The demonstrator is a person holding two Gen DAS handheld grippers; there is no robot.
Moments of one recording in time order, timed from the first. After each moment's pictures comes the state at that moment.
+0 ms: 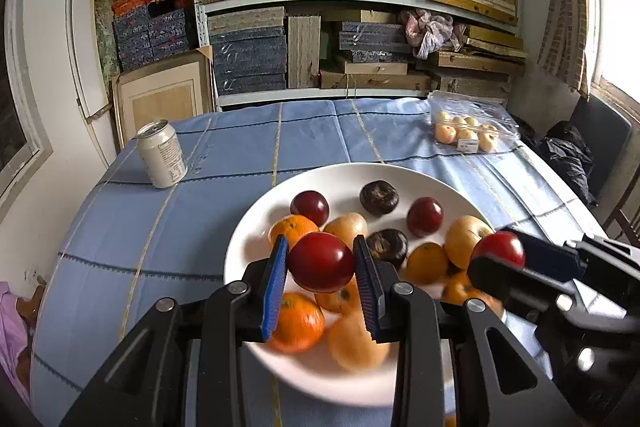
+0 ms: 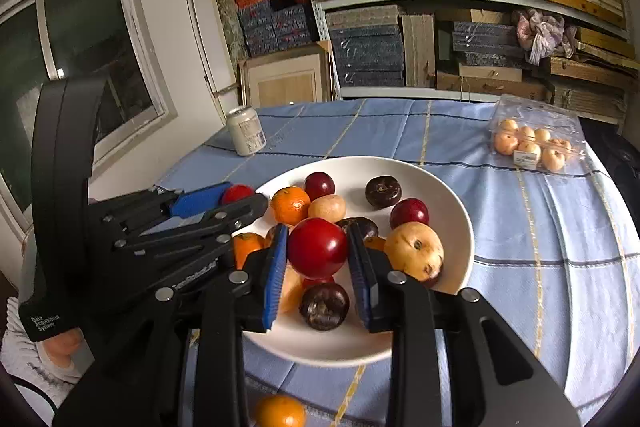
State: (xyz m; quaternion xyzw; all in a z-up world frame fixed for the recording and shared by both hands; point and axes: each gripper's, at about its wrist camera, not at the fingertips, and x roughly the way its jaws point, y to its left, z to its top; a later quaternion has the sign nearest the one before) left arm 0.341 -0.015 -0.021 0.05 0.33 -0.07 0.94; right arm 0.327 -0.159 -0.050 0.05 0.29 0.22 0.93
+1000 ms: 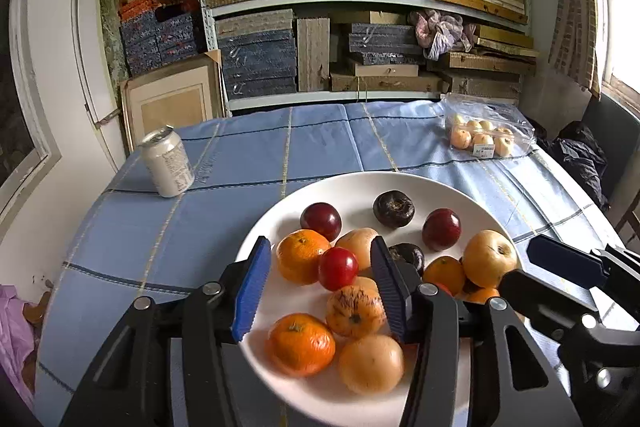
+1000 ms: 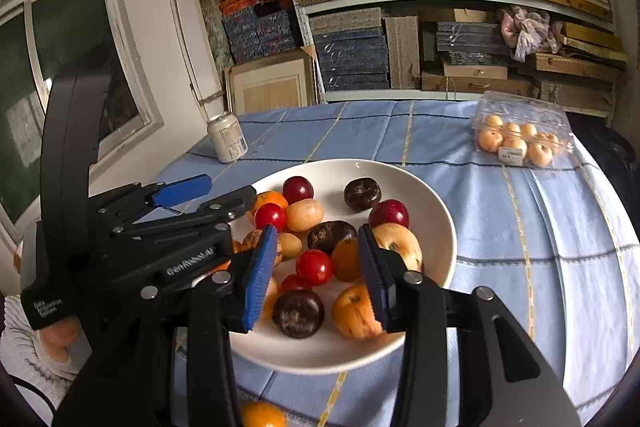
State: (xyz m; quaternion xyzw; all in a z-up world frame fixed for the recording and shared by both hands) left arm 0.346 -0.014 -0.018 0.05 0.32 -0.05 0.95; right arm 0.328 -0.178 -0.059 0.07 0.28 0.20 0.94
